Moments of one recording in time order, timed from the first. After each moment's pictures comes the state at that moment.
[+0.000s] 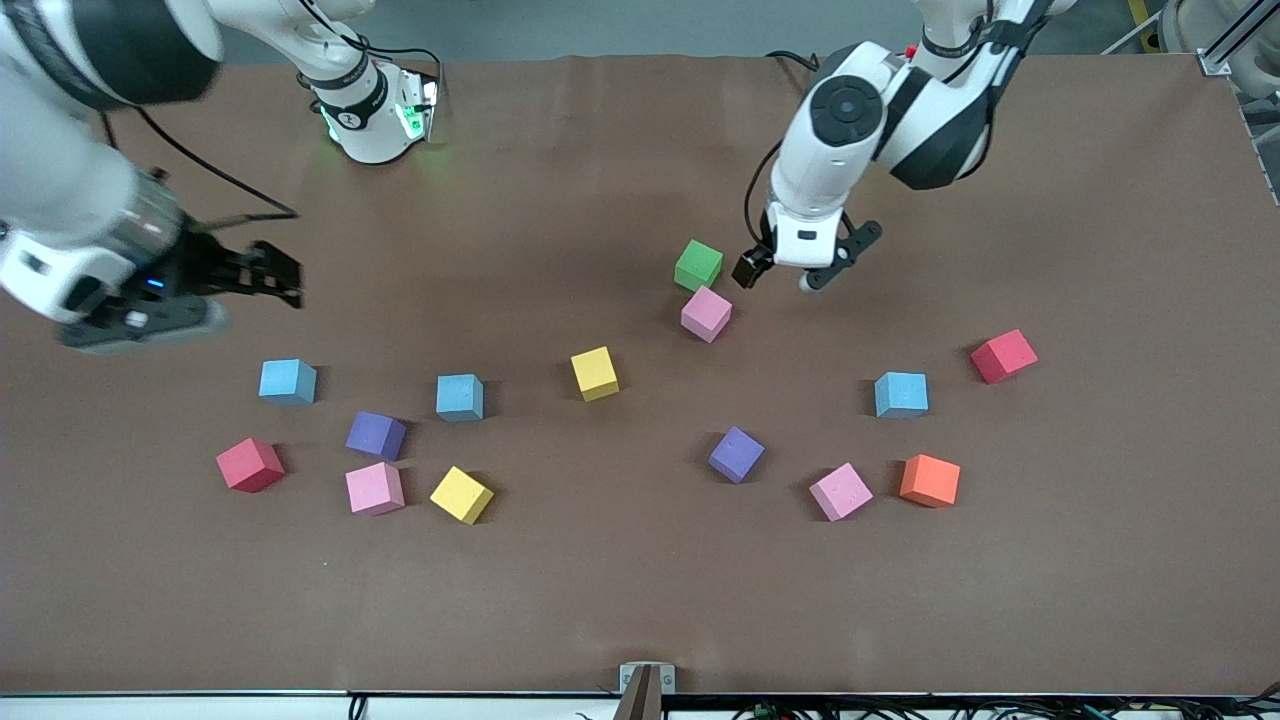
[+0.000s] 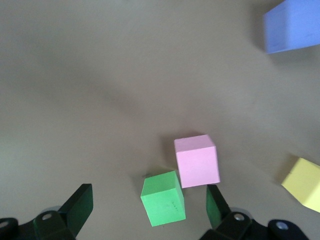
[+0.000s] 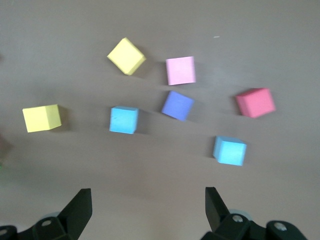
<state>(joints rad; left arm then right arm) -0.11 0.07 -0.60 -2.19 -0.05 2.20 -1.46 0.16 0.14 0.08 -1.54 0.01 1.63 0.01</state>
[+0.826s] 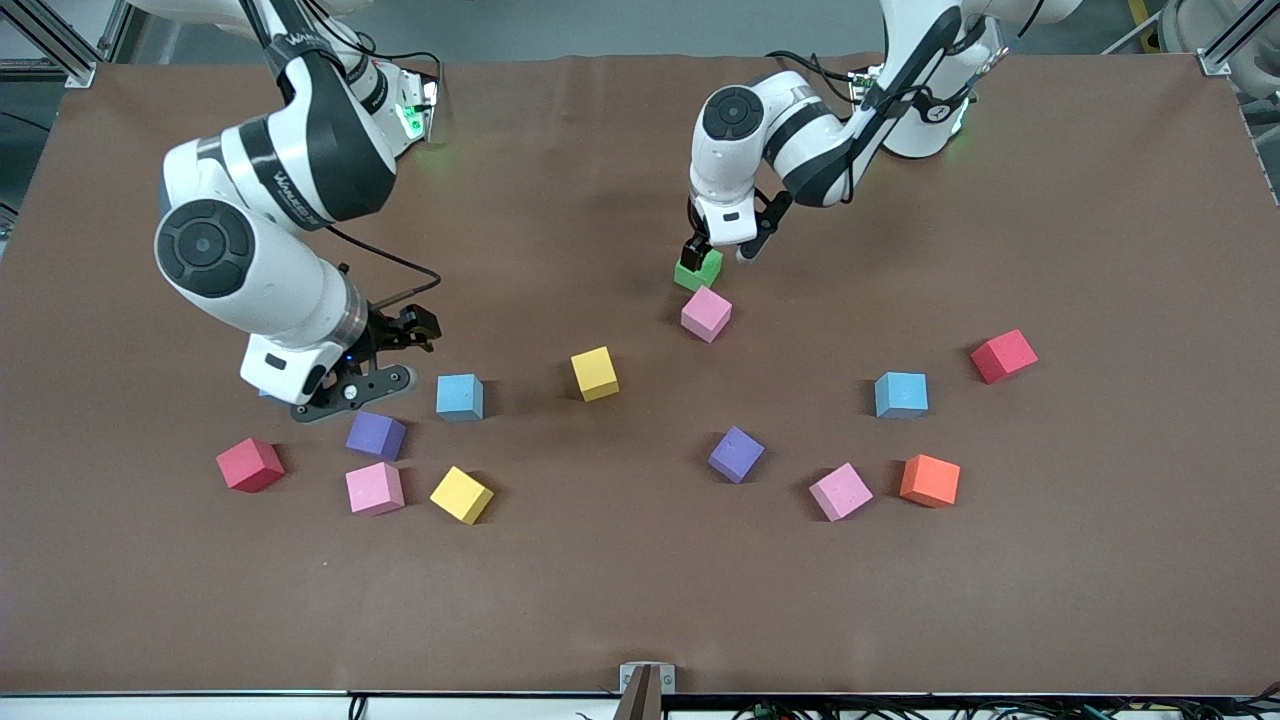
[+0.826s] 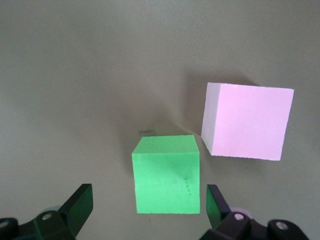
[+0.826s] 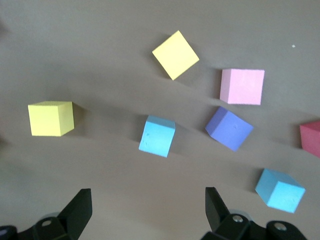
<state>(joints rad) -0.29 0.29 -0.62 -2.29 0.17 2.50 -2.04 0.28 0.33 0.08 -1.54 0.01 1.78 0.01</state>
